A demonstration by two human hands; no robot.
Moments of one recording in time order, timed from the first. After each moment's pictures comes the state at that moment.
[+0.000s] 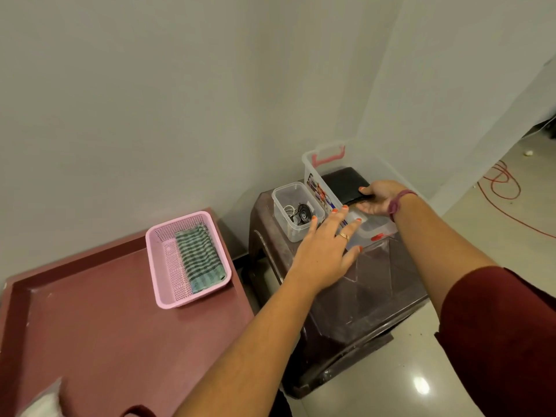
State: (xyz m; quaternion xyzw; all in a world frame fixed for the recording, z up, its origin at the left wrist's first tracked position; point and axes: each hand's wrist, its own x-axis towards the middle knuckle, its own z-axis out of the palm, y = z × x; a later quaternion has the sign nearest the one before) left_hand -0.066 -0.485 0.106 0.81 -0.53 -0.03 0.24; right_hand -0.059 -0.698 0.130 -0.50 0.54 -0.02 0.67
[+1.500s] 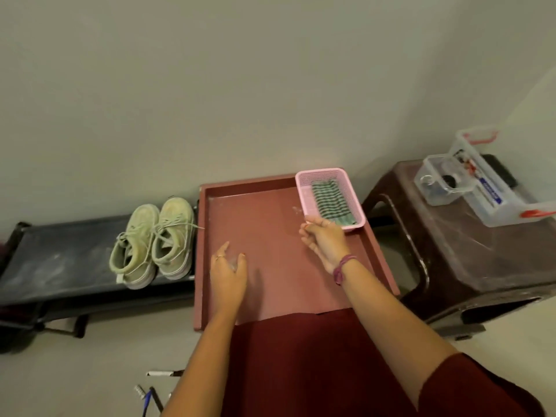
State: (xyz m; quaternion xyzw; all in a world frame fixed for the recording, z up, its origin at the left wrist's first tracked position) left_hand -0.053 -0.033 0.059 0.86 0.08 -0.02 0.49; right_hand -0.044 -0.229 0.090 -0.53 0.33 0.00 0.78
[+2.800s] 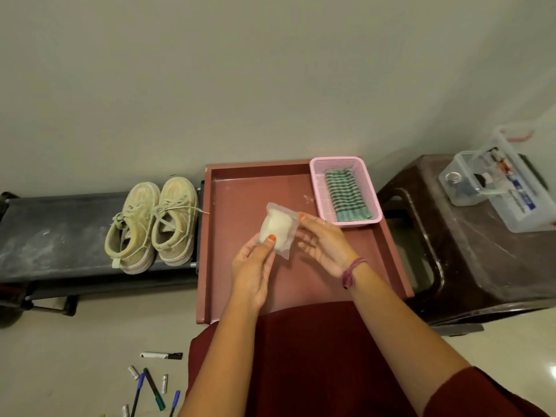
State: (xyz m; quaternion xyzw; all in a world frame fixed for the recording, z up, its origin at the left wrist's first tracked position) left_hand -0.045 -0.058 0.058 0.41 0.27 -0.17 0.86; right_hand -0.039 -0.206 0.080 -0.51 0.26 0.12 0.81
